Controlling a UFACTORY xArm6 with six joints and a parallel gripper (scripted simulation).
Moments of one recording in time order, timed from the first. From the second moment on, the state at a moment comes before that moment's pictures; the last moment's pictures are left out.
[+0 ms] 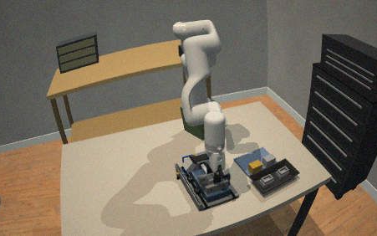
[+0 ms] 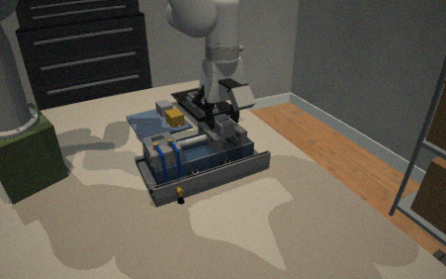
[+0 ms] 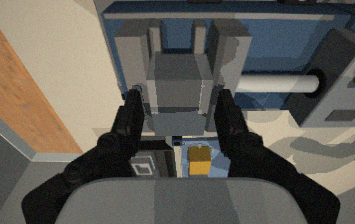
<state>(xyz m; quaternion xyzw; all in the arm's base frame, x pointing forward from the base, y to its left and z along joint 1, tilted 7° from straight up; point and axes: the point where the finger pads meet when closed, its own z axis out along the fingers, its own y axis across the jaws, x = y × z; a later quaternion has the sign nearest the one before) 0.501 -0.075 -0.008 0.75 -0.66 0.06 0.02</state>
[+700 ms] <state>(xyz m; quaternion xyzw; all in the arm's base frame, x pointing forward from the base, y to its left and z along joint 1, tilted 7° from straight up) 0.501 -0.074 -0.007 0.75 -0.66 0.06 0.02</state>
